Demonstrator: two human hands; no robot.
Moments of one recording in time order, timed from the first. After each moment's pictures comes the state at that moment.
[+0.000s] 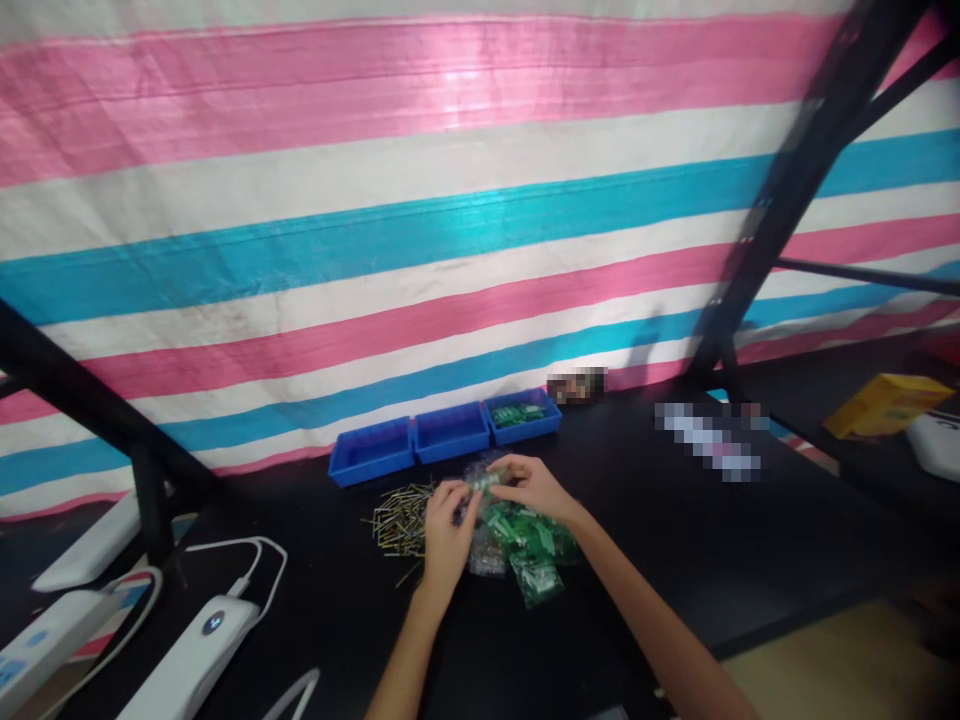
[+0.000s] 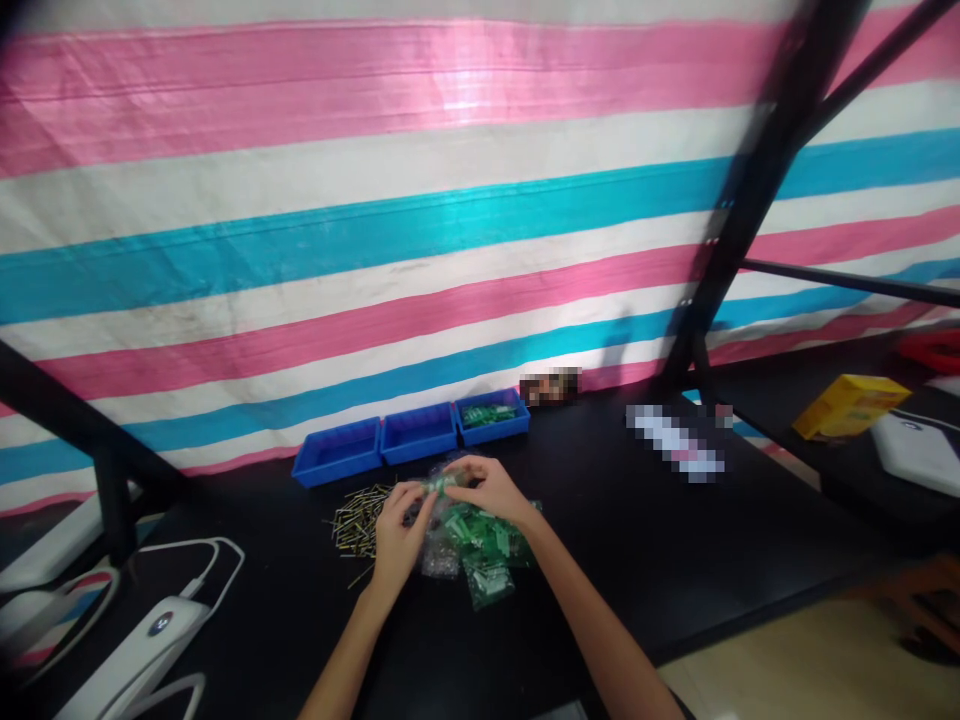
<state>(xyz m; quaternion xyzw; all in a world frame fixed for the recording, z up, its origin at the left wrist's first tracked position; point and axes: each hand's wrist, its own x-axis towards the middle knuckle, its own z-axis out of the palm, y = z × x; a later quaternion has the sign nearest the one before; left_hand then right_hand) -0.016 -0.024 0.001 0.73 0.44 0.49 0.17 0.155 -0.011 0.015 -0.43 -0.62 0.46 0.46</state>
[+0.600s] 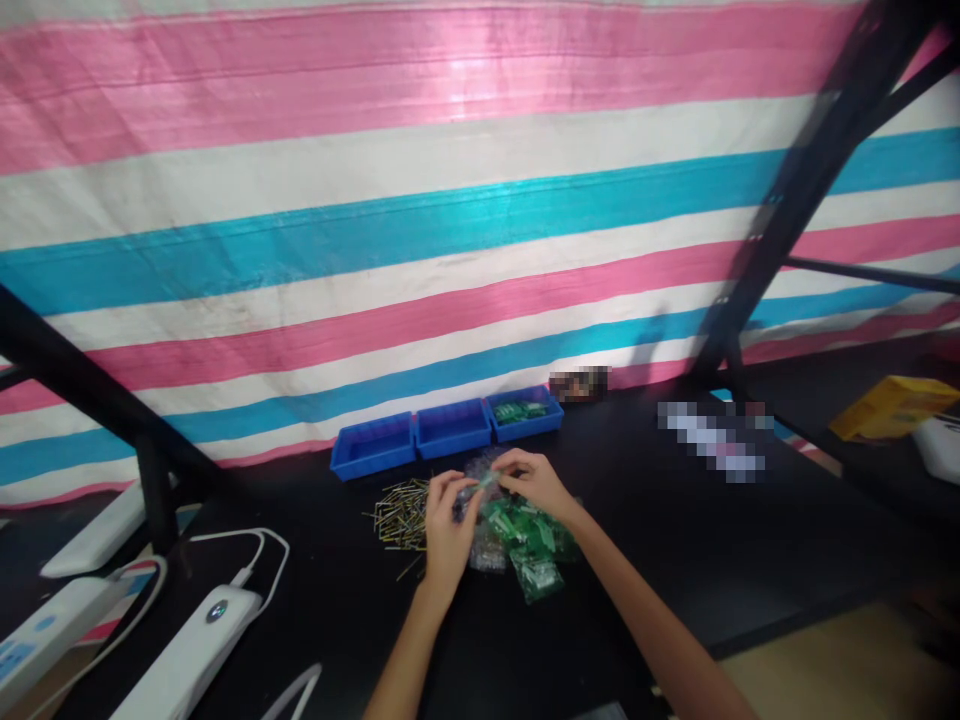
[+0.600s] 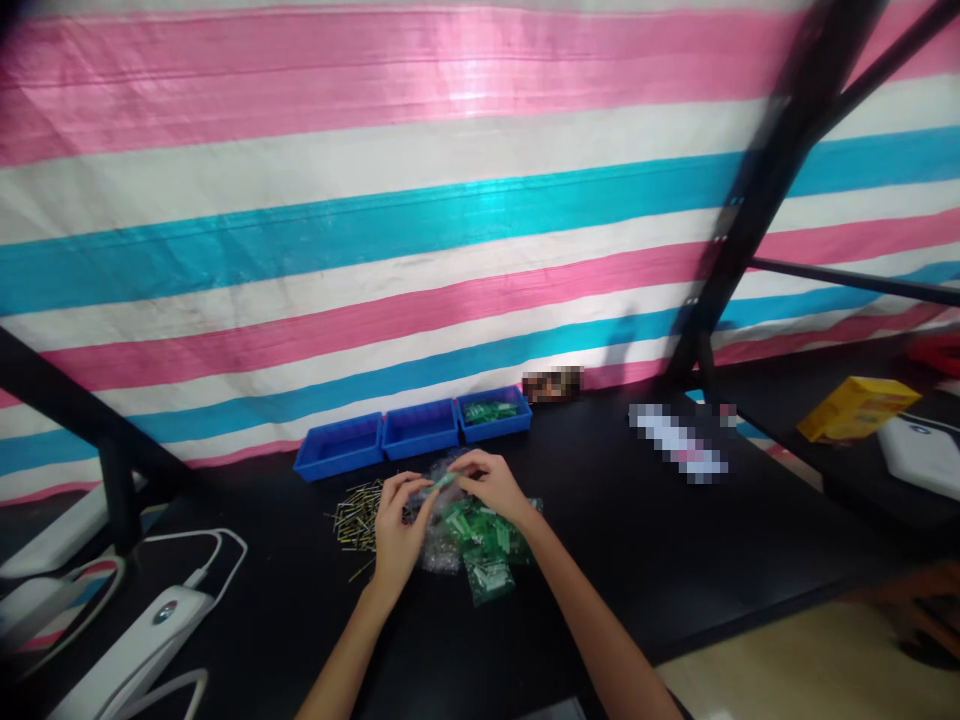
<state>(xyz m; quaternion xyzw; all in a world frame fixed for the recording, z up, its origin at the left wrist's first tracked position) -0.015 -0.031 0.008 0.71 0.45 0.52 0.15 0.156 -0.006 0.008 -0.44 -0.63 0.42 0.49</state>
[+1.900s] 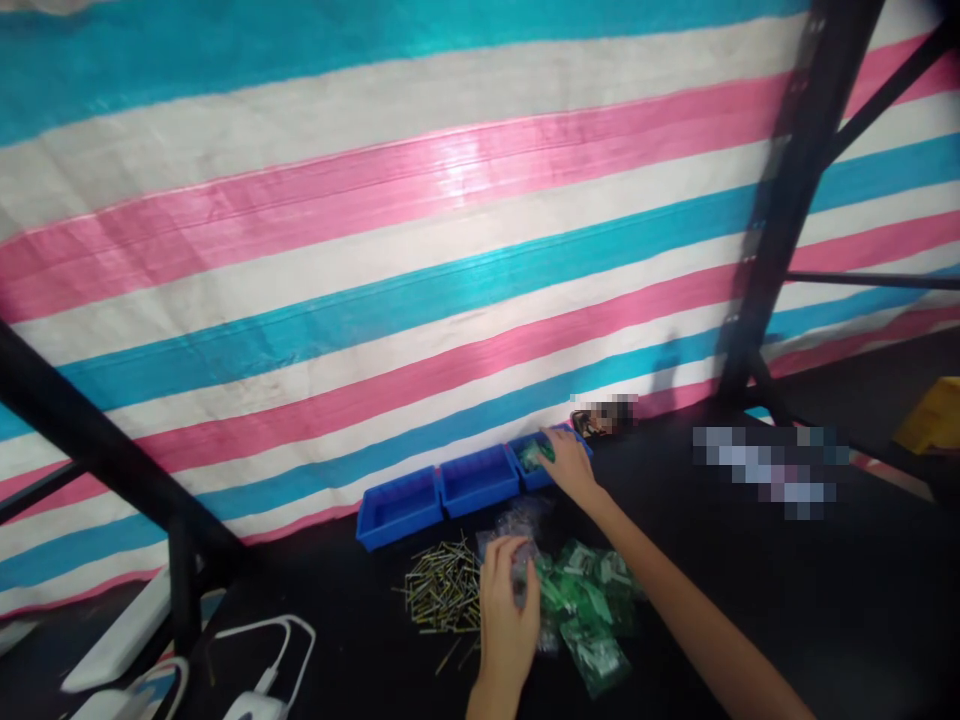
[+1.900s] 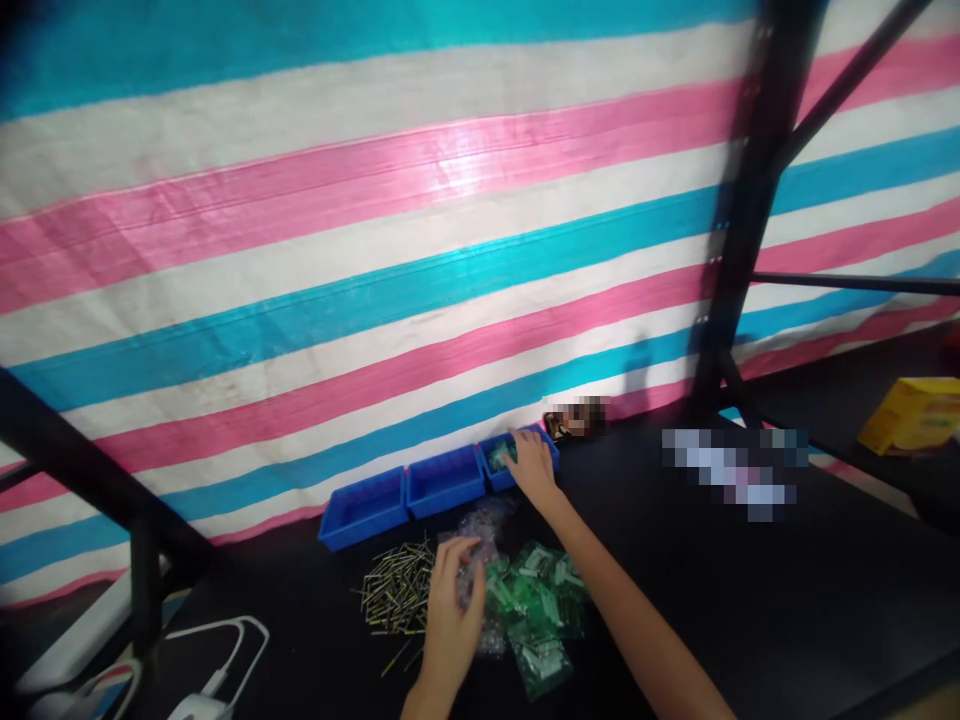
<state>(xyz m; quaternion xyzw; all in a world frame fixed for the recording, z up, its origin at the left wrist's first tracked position) -0.004 -0.043 0.012 0.75 0.44 0.45 0.21 0.186 0.086 0.022 -0.68 -0.62 0.02 0.39</state>
